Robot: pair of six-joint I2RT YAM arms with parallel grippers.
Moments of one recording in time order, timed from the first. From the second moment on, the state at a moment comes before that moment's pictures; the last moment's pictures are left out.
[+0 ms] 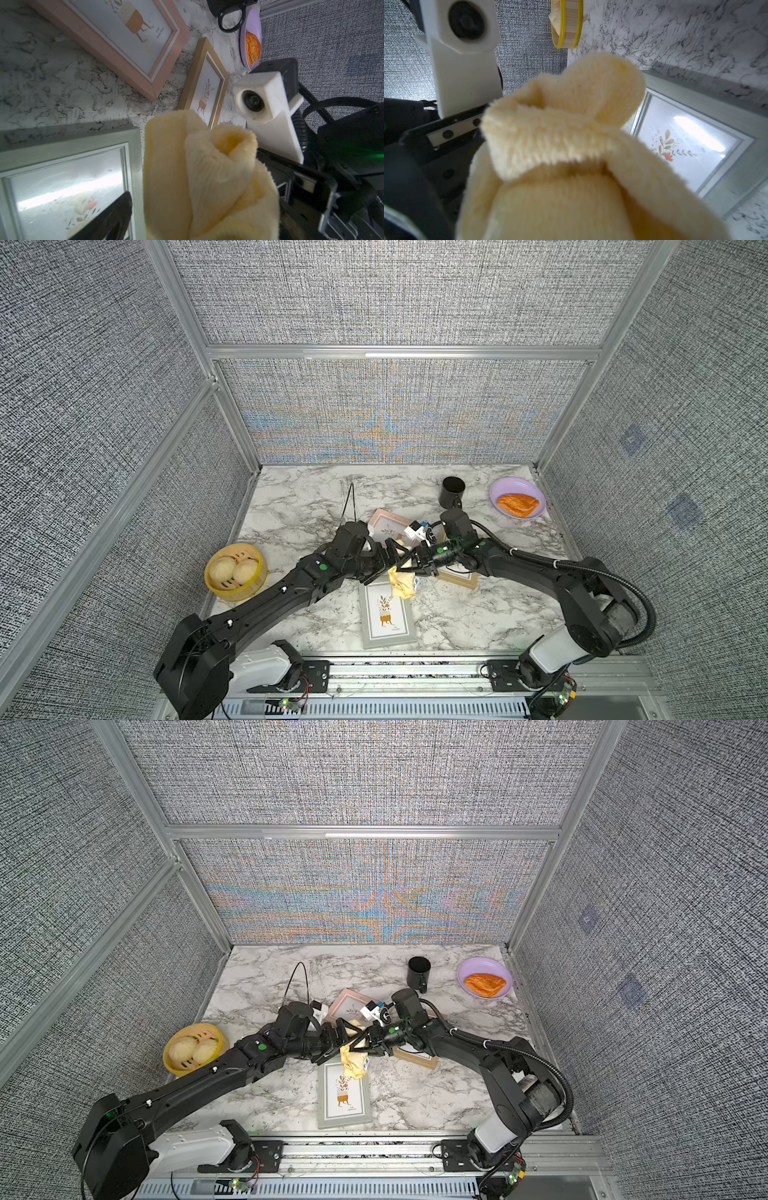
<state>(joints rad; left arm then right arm) -0.73 1.21 0.77 -0.22 0.37 -1.14 0.60 1.58 0.86 0.06 -1.09 0.92</state>
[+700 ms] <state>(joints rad) -0.71 1.30 0.64 0.15 0.48 -1.29 0.58 1.61 0.86 0.09 -1.05 1.03</state>
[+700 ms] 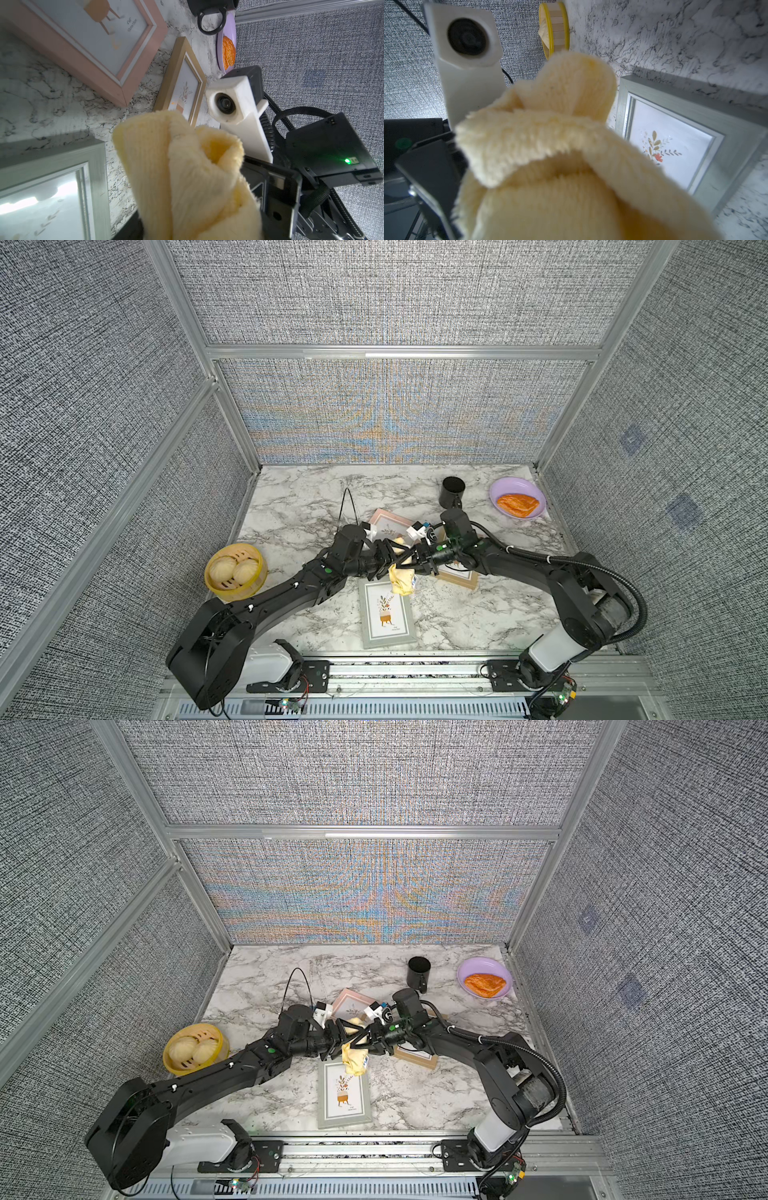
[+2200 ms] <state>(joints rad) -0.59 1.23 0.74 -0.17 0.53 -1.16 0.55 1.54 1.03 -0.30 -0.90 0.73</state>
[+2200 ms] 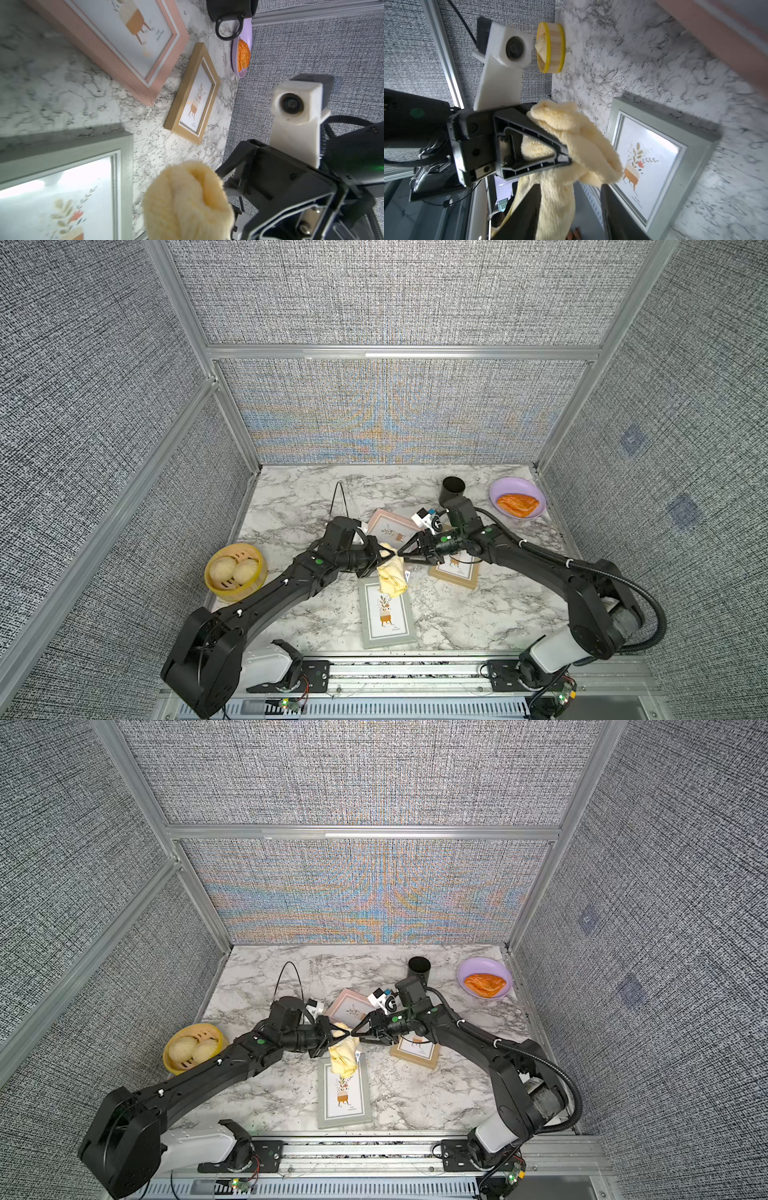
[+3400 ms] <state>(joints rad) -0.63 1.53 0.97 -0.64 0.45 -0.44 1.07 1.68 0.96 -0.53 -0.04 0.86</state>
